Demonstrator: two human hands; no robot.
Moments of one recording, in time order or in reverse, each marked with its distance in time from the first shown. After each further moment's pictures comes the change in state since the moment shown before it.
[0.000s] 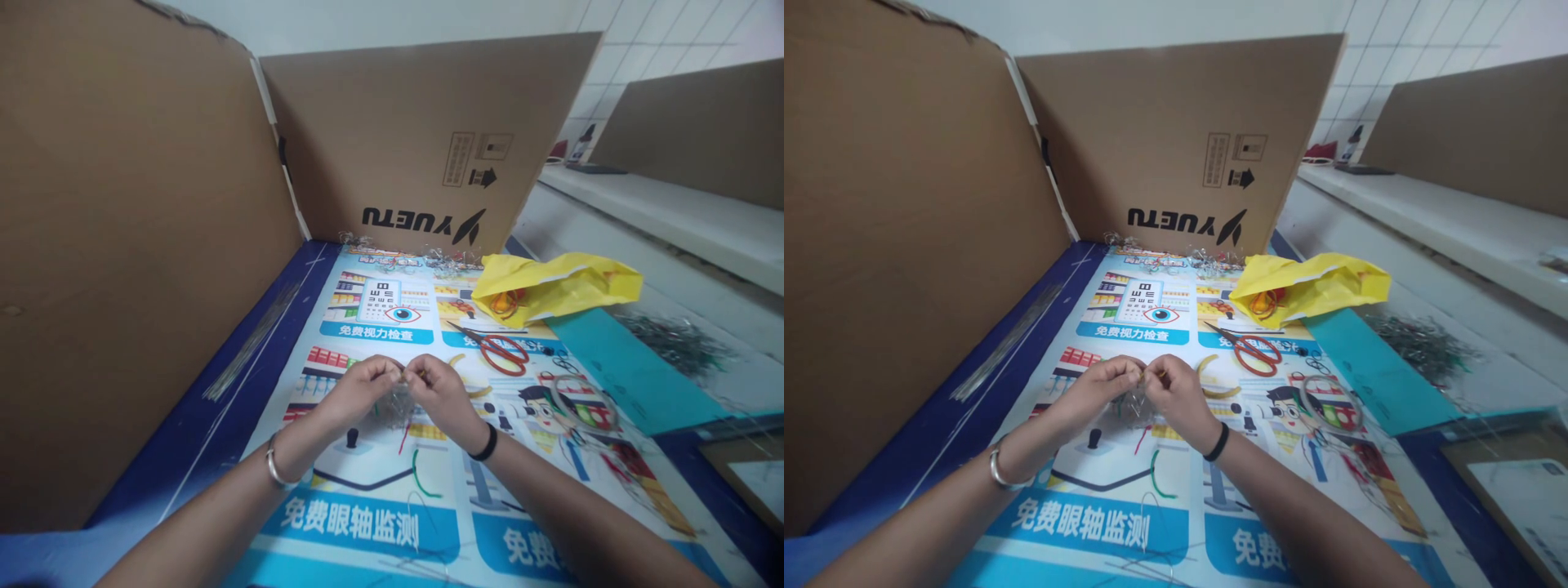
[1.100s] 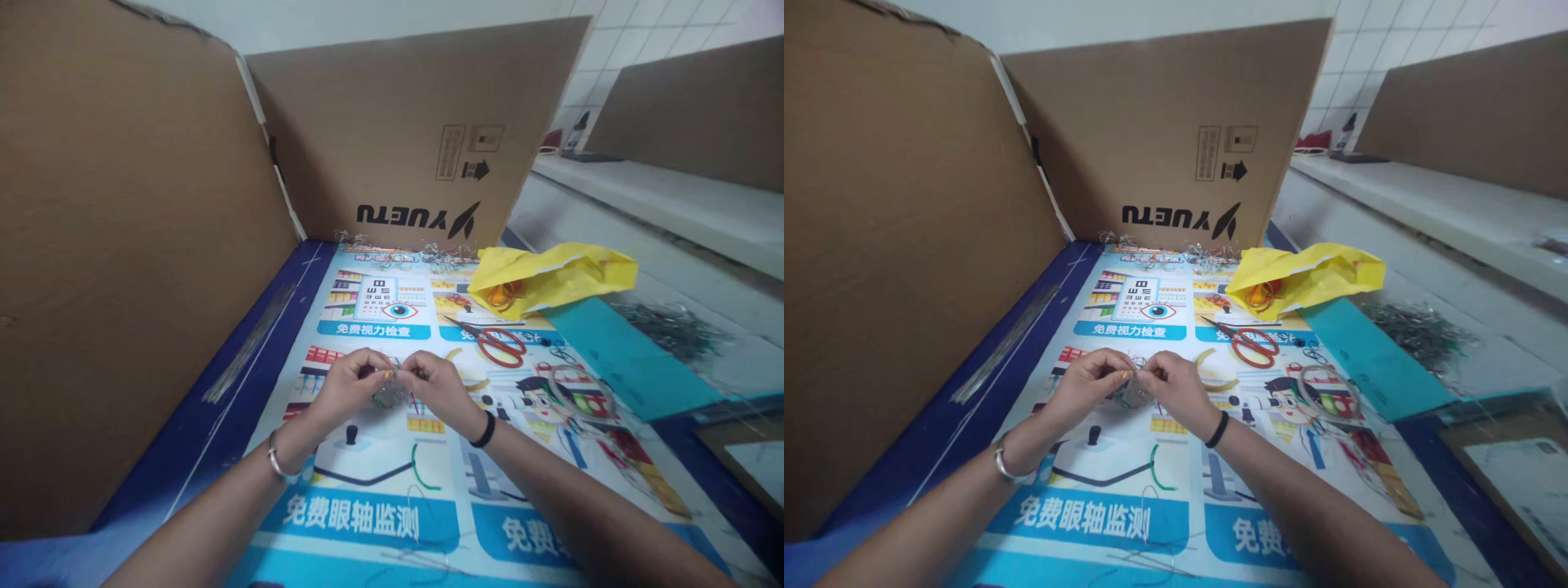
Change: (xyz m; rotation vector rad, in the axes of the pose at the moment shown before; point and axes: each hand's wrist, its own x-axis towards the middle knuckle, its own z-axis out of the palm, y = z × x) left_hand 0.001 -0.009 -0.006 0.005 0.153 0.177; right_hand 0.003 0.012 -0.003 -0.024 -0.115 0.025
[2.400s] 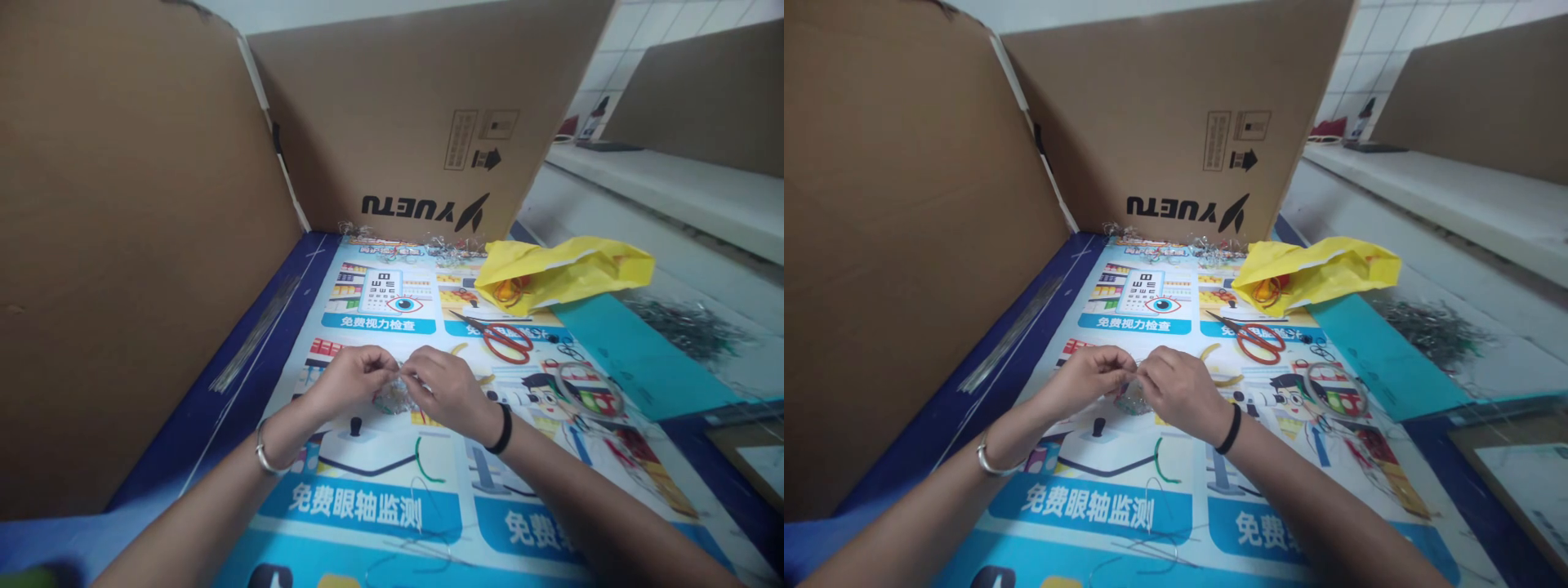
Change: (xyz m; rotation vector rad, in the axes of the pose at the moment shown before) left_hand 0.001 0.026 -0.008 0.206 -0.209 -0.229; right_hand -0.002 -0.024 -0.016 -0.398 0.006 -0.593
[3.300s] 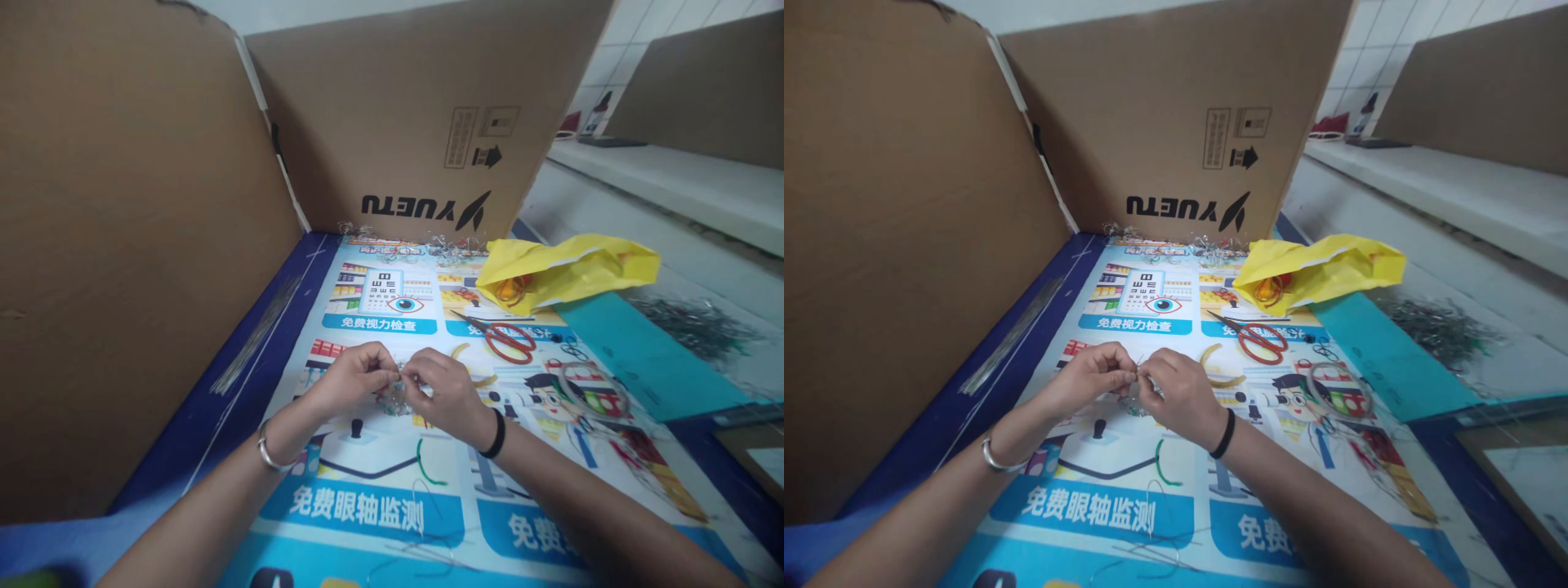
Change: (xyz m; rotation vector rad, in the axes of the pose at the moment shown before) left_hand 0.004 -0.009 0.000 -0.263 -0.043 0.027; right_hand -0.002 -0.005 0.009 0.068 0.120 0.074
